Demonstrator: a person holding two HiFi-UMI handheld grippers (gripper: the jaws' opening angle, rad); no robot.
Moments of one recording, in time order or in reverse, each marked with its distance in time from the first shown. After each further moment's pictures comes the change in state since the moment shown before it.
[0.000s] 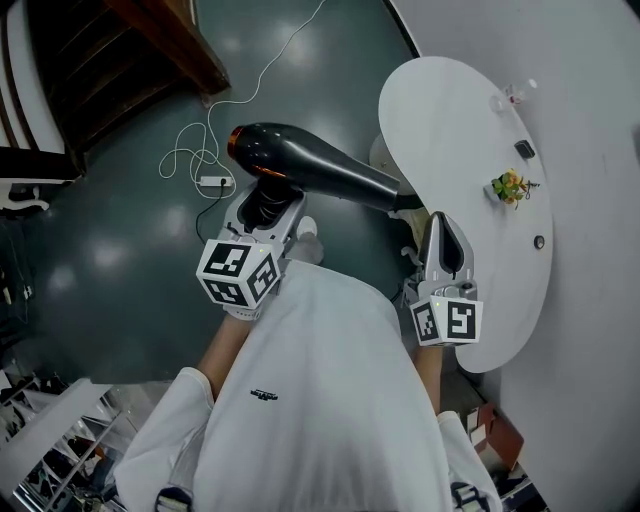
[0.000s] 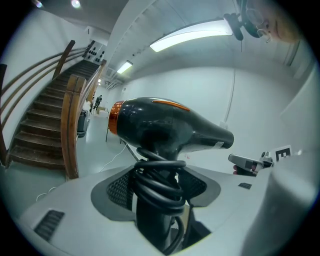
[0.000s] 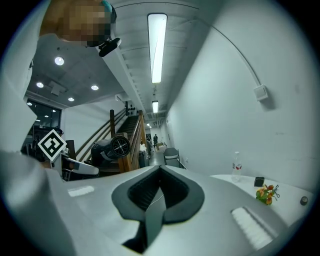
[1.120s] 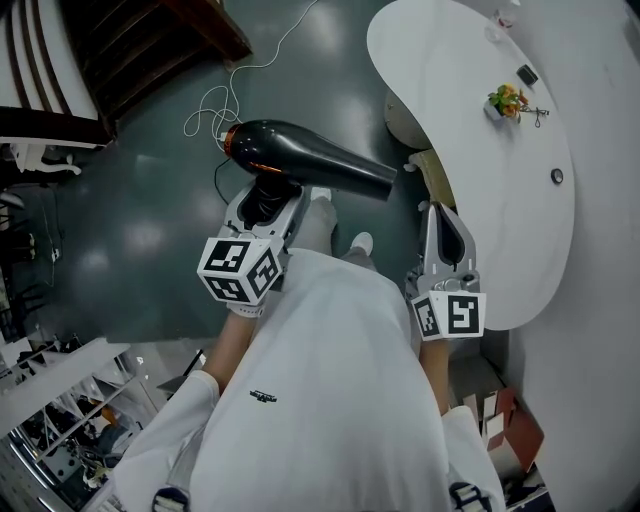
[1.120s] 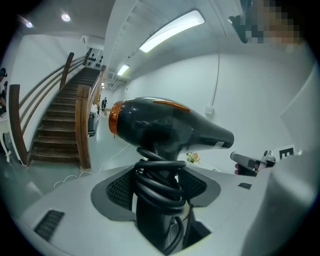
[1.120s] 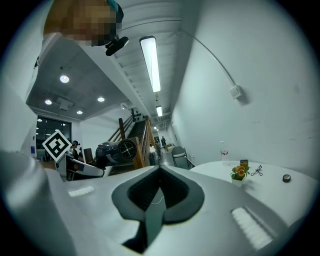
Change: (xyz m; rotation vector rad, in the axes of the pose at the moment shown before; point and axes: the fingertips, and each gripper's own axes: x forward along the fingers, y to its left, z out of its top) left arm -0.129 -0.162 -0.139 0.050 0.041 0.128; right arm -0.228 -0.036 -0.051 0.080 -0.026 0.122
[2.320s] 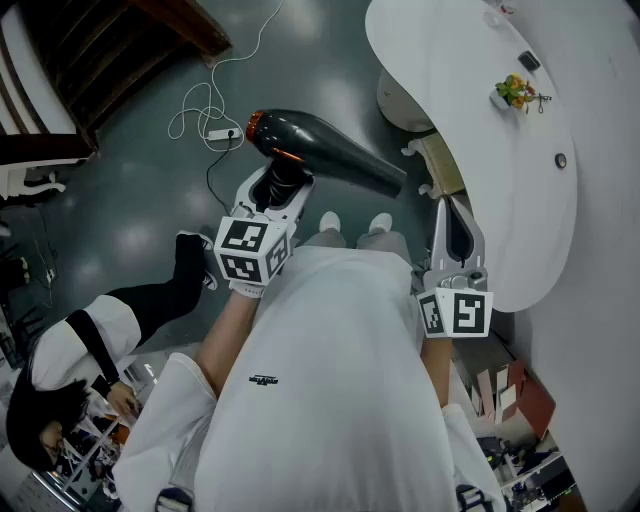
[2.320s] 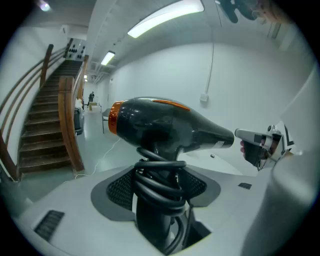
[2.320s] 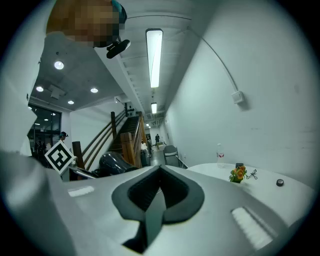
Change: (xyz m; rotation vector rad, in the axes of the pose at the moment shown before) left arm 0.060 0.060 -0.014 0.108 0.105 -0.099; right arm 0.052 0.024 -0.001 -0.070 0.026 -0.096
